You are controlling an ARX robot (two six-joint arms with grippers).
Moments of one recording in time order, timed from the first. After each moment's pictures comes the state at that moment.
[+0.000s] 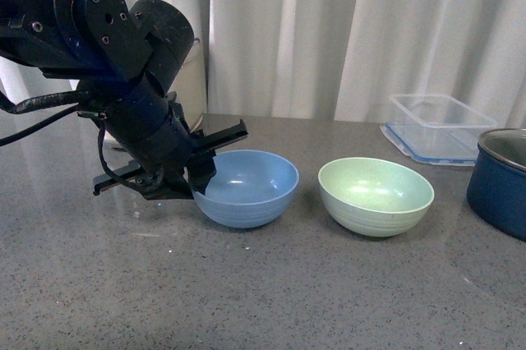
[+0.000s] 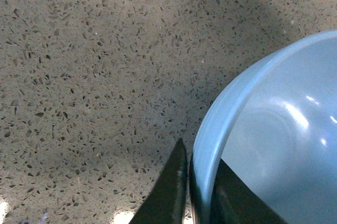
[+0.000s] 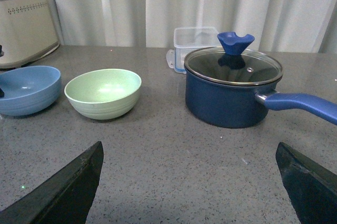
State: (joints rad) left arm -0.27 2.04 1.61 -0.38 -0.03 -0.52; right arm 0.00 0.00 0.01 0.00 0.00 0.00
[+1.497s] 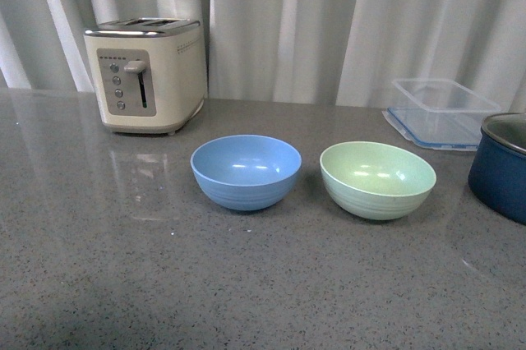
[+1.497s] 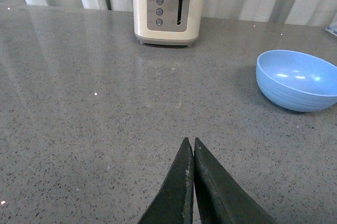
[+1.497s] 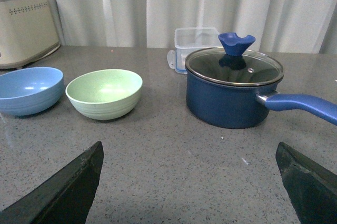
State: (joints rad) left arm 0.00 0.79 0.11 0.68 0.00 -0.01; right arm 0.00 0.00 0.01 0.00 0.00 0.00
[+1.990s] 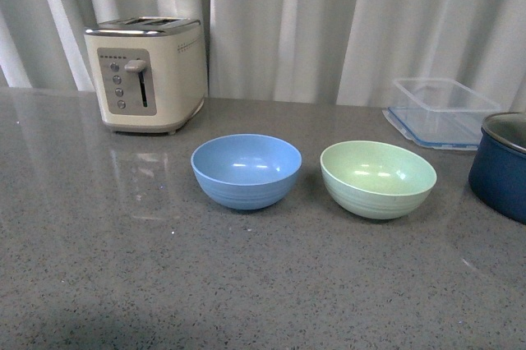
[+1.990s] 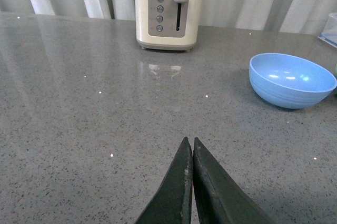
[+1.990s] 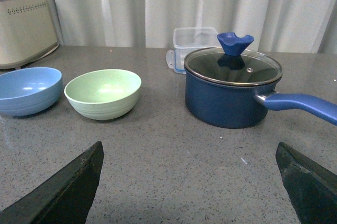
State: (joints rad) left arm 0.00 0.56 0.02 0.55 0.00 -0.01; right arm 0.00 0.00 0.01 0.00 0.00 0.00
